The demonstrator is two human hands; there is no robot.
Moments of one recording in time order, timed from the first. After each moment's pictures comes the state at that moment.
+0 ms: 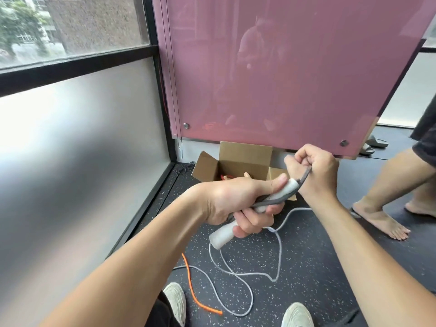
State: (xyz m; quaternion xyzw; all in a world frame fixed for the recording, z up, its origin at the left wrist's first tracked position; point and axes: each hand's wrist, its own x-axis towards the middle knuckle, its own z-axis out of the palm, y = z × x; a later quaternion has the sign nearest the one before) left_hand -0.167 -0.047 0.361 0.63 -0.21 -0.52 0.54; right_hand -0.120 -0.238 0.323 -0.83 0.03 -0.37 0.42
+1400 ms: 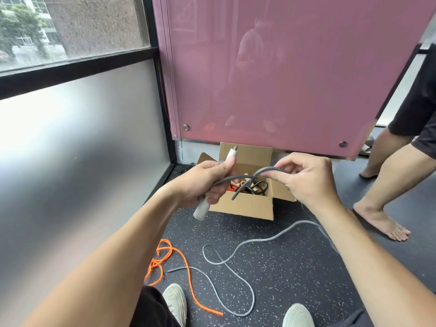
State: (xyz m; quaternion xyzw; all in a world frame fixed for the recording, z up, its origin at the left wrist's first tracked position) left_hand -0.128 0.007 0.332 0.69 -0.17 -0.23 0.66; right_hand -0.135 -0.232 0.325 -0.82 -0.17 -0.32 0.43
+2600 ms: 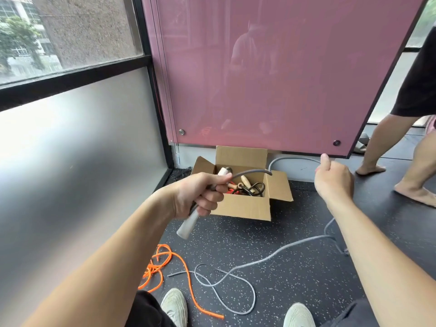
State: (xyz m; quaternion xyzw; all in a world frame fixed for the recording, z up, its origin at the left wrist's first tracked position) left_hand -0.127 0.005 0.332 0.66 -0.06 -0.38 0.65; right_hand -0.096 -0.309 0.294 -0.88 0.26 -0.24 0.33
